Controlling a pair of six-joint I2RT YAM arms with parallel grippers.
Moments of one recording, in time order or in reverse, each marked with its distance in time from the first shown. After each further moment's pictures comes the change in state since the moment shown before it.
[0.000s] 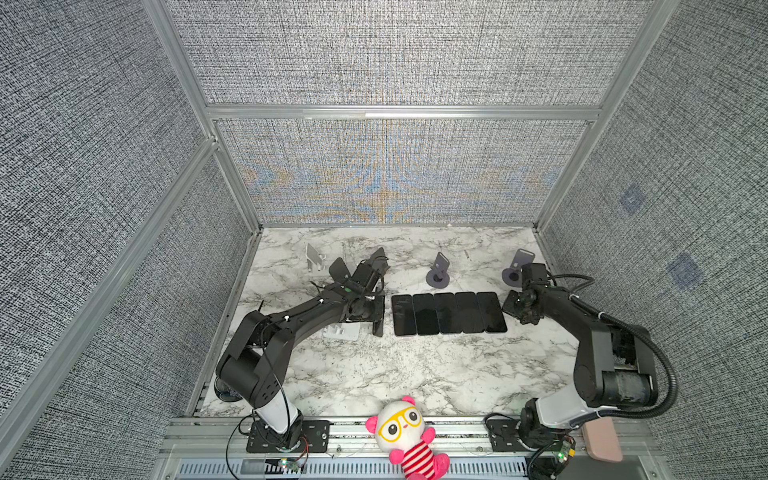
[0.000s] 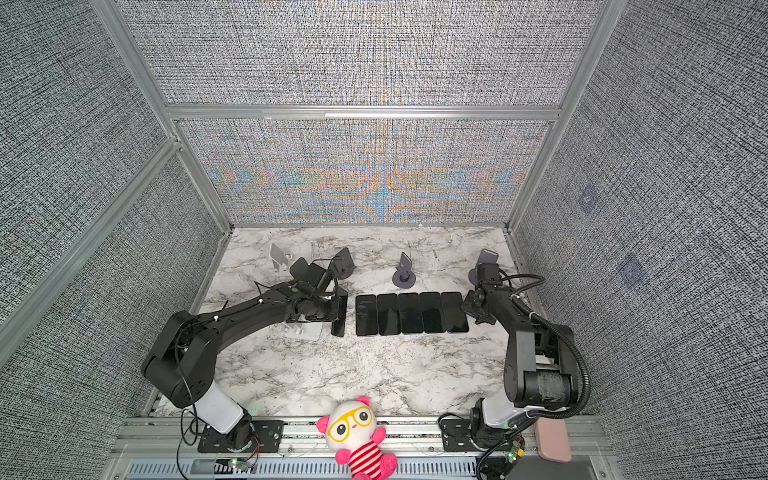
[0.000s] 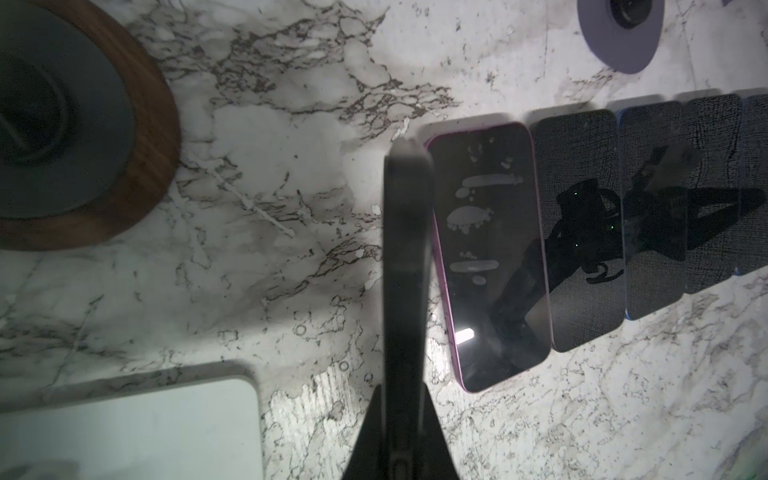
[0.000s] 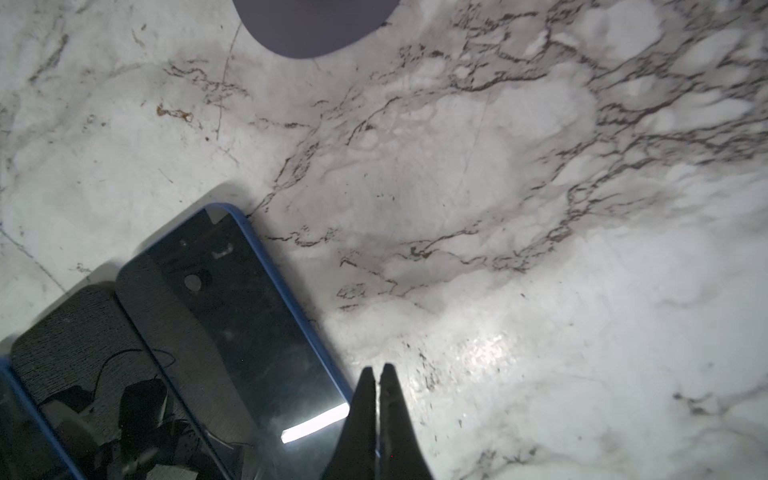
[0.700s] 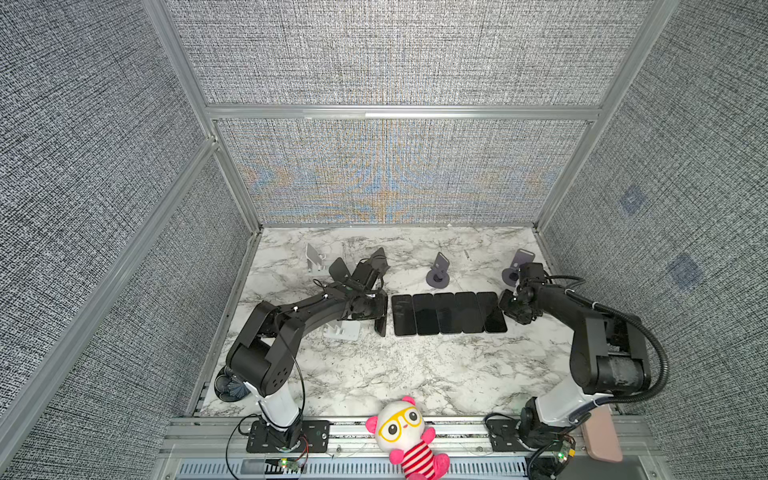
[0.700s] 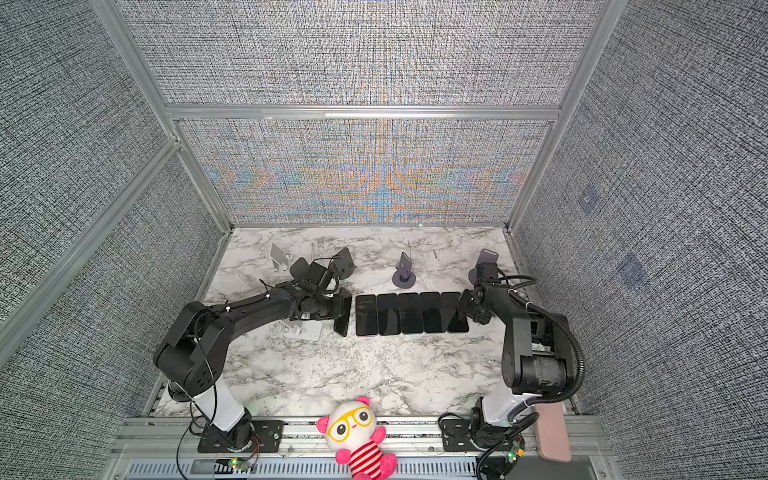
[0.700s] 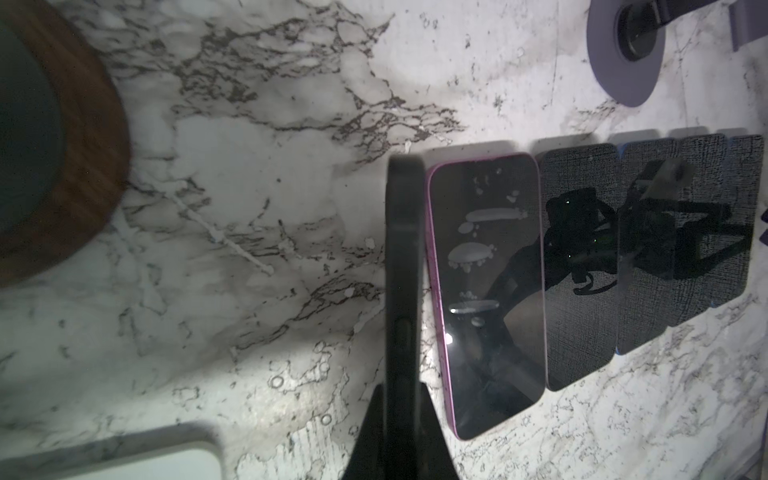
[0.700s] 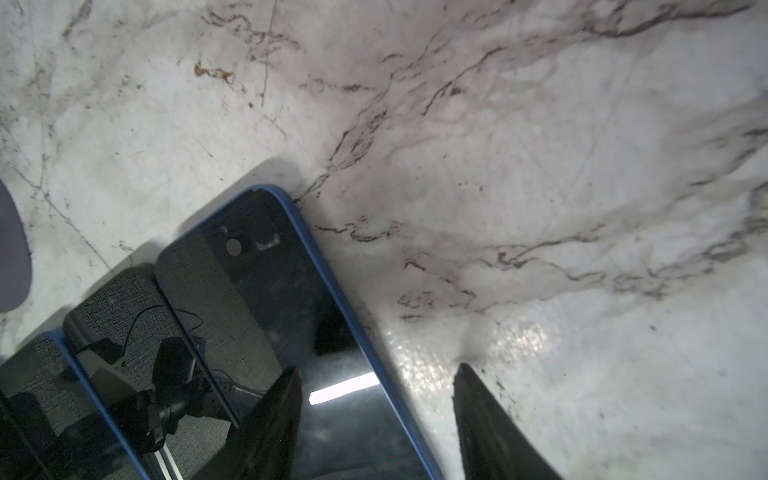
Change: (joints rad) left arm 0.032 0.078 0.003 0.090 0.064 -0.048; right arm -0.012 0.076 0.029 0.016 -0.143 -0.005
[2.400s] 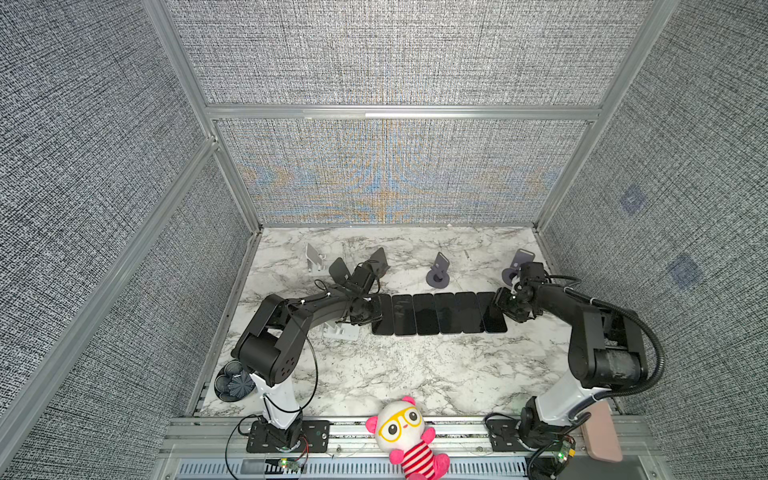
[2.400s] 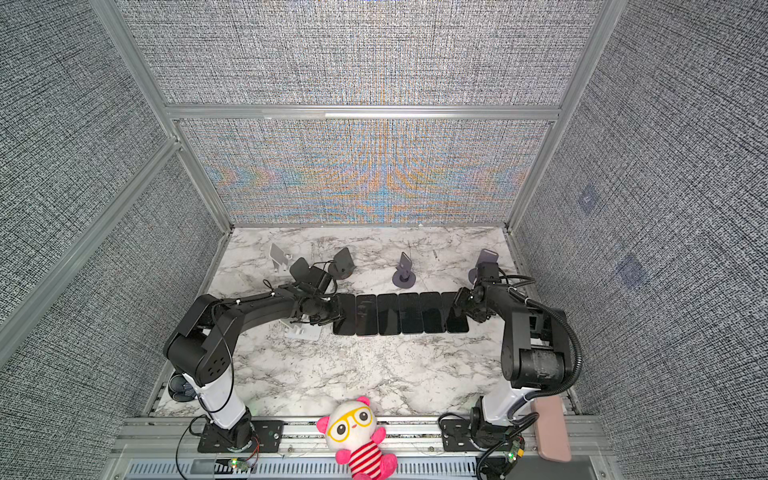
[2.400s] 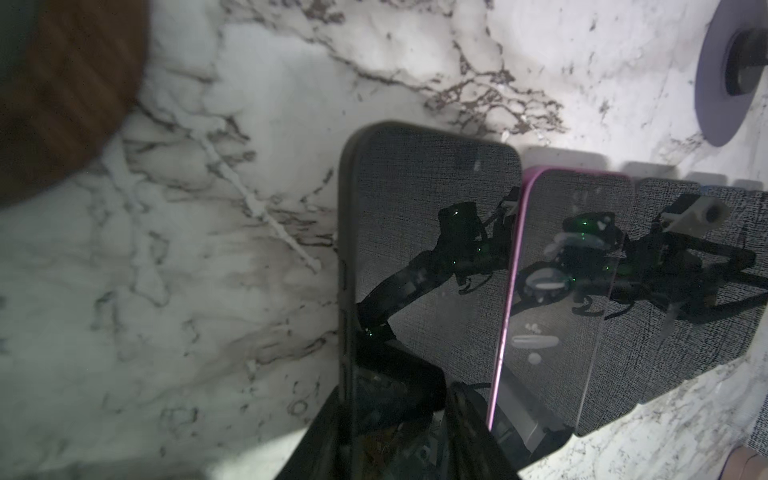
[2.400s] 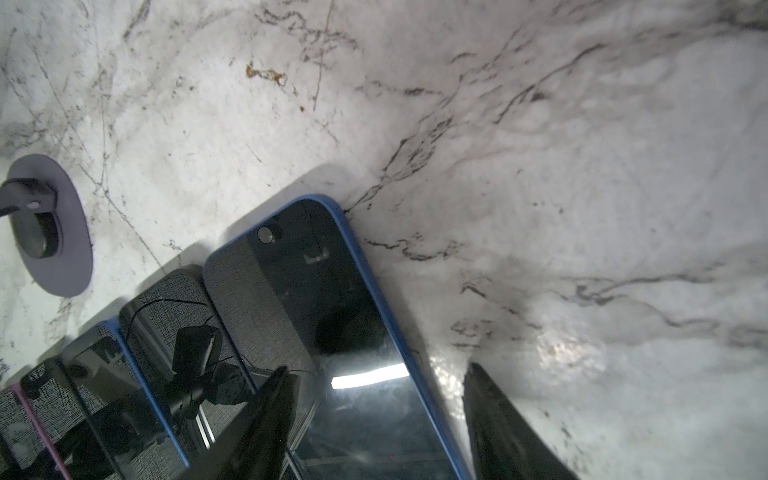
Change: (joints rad) left arm 0.029 0.069 -0.024 0.036 0.033 -0.146; right arm -0.007 0.038 0.010 0.043 -0.112 -0.005
